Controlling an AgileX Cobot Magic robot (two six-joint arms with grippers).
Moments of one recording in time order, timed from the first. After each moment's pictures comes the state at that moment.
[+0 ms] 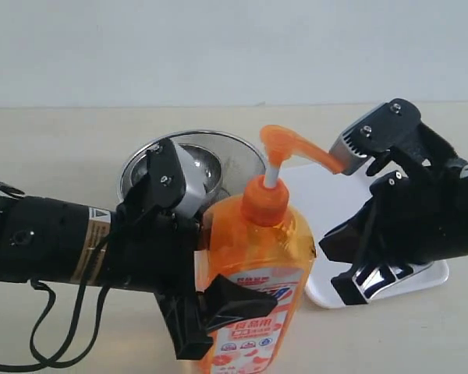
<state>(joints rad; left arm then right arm) -0.64 1.59 -0.64 1.24 -0.60 -0.87 0.50 1.20 -0.64 0.68 0.51 -0.85</state>
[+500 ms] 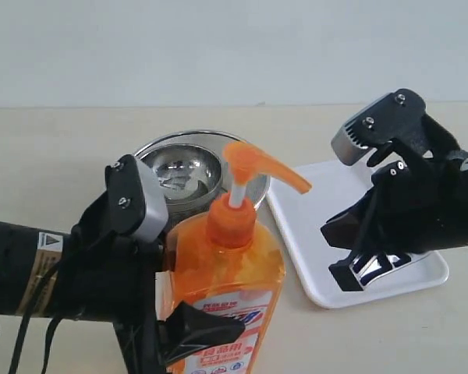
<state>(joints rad) -0.64 1.44 -0.52 1.32 -0.53 -0.98 0.50 1.20 -0.64 0.67 0.45 -0.85</state>
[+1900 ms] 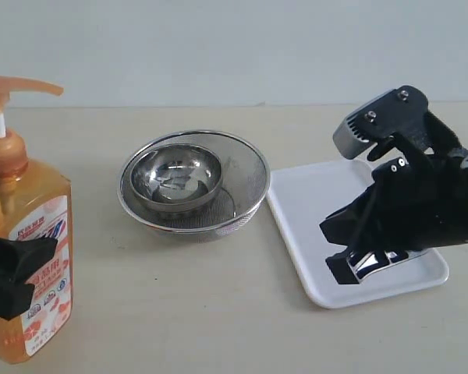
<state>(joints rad) -0.65 0.87 -0.32 1.10 0.35 -1.16 0.50 1.20 -0.64 0.68 0.43 -0.83</state>
